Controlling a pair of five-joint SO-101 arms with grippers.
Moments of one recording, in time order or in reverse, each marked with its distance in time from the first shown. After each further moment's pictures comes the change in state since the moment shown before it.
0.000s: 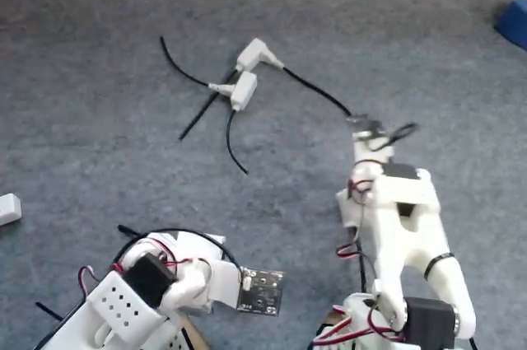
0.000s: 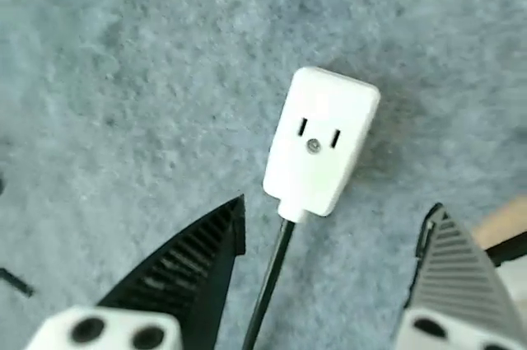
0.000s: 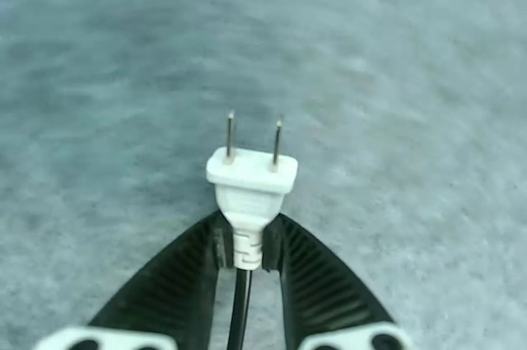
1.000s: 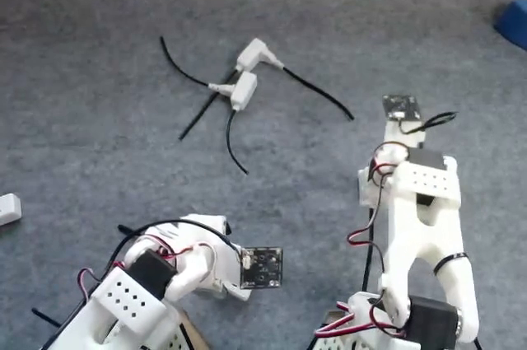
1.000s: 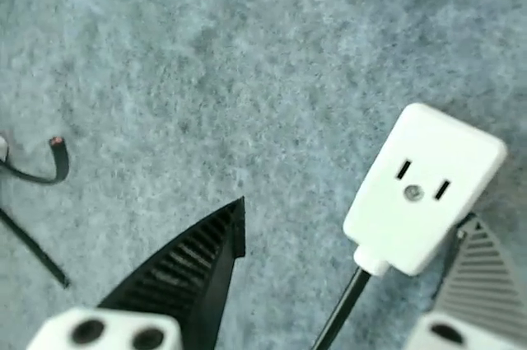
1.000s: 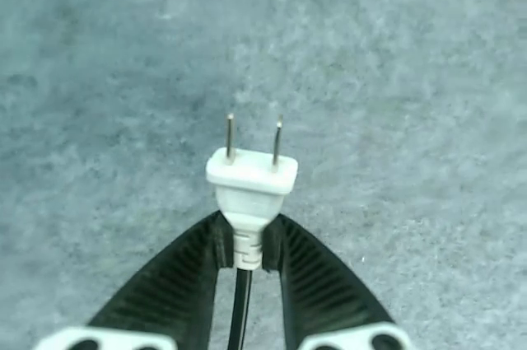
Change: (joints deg) left arm -6.7 0.4 6.0 -17.6 1.2; right arm 2.9 0.0 -9.1 5.5 -3.7
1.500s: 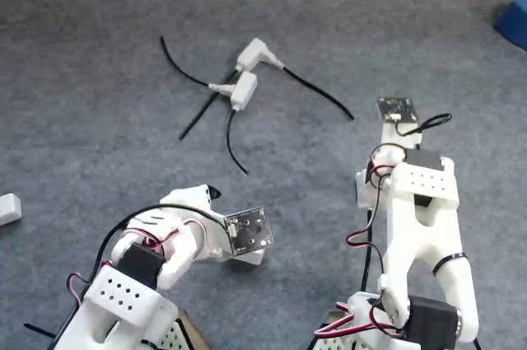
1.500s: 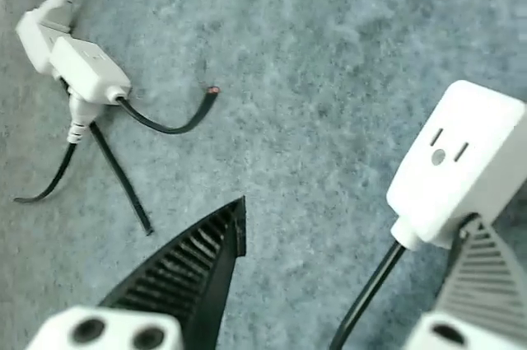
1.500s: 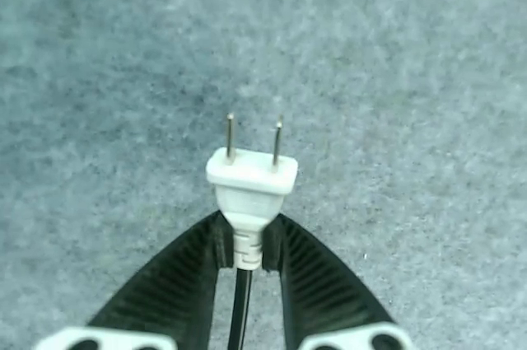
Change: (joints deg) left arm -9.4 0.1 -0.2 -12.8 2.9; right arm -0.1 0.0 0.4 0.0 0.0
